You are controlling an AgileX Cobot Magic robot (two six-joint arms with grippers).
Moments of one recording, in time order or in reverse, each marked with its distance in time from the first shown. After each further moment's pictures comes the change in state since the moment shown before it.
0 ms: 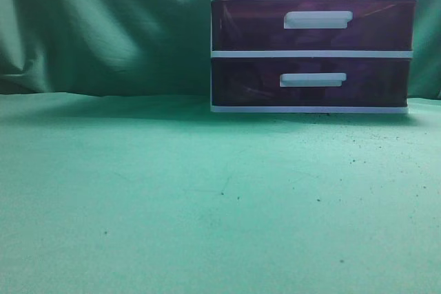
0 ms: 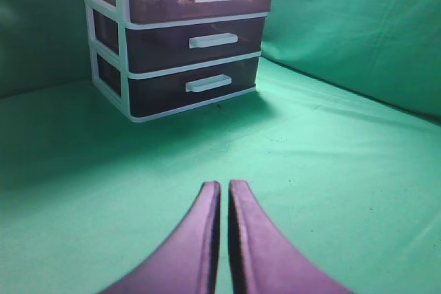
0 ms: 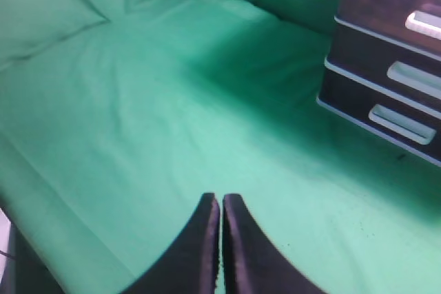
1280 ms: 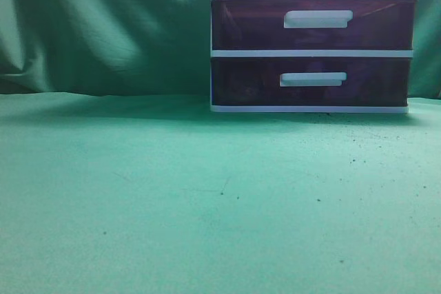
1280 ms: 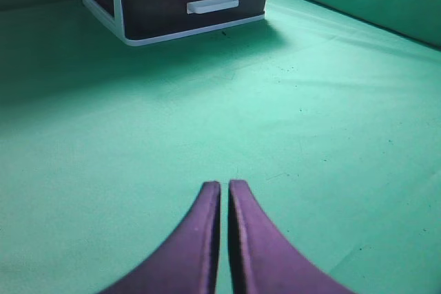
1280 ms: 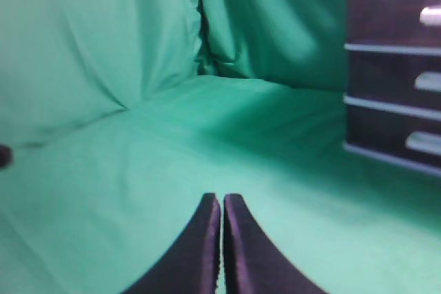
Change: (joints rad) left arm 0.000 -0.010 0.208 -0.018 -0.055 0.000; right arm 0.000 -0.431 0.781 0.306 -0.651 -0.239
